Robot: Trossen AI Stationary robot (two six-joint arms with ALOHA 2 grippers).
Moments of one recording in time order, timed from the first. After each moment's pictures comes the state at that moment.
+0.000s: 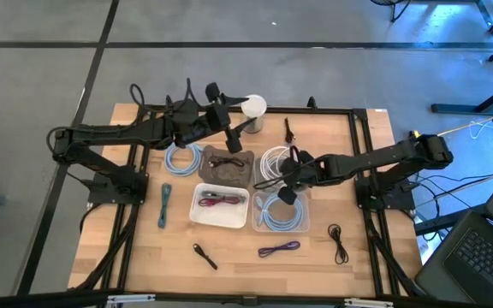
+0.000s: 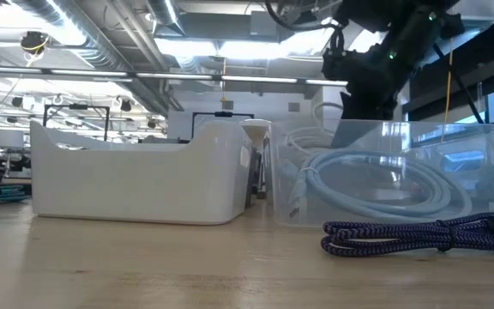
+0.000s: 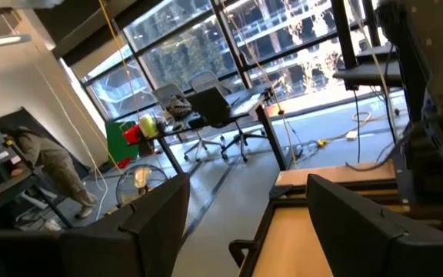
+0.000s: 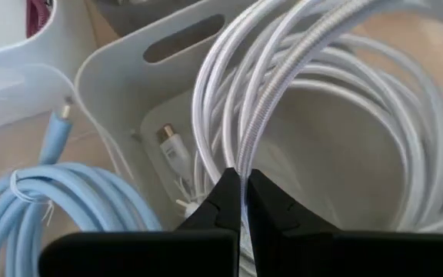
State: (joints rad) left arm 0.13 1.34 1.26 0.09 -0.37 0.39; right arm 0.10 1.45 0.84 -0.41 0.31 0.49
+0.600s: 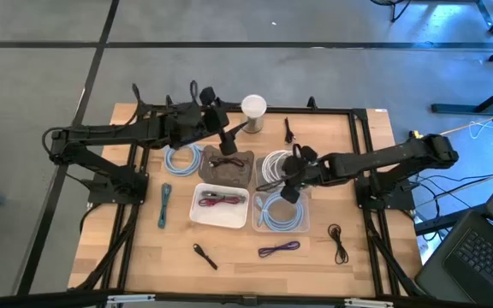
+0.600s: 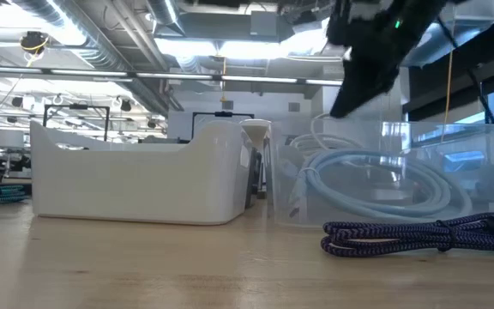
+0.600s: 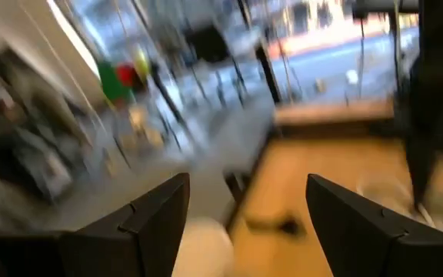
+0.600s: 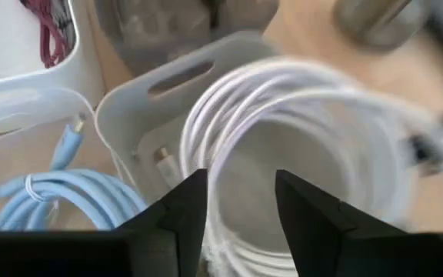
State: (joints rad) left arm 0.13 1.31 1.26 -0.17 -0.43 0.27; right arm 0.16 1.39 0.95 -0.57 0.44 0.44
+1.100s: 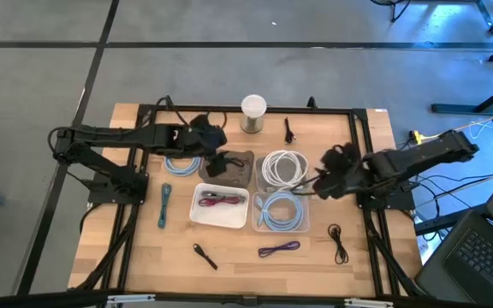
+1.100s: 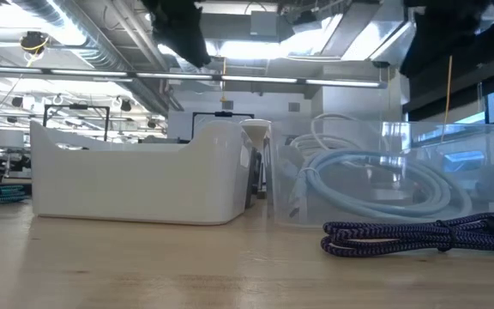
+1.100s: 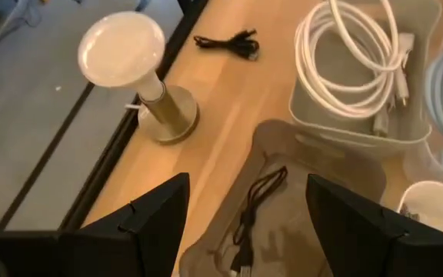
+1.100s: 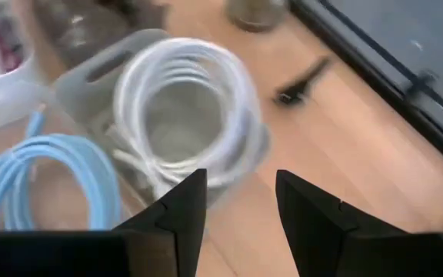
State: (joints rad) left arm 0.07 1.36 1.26 -0.76 -0.43 -0.14; right arm 0.37 1.08 1.00 -1.15 0.69 0.92
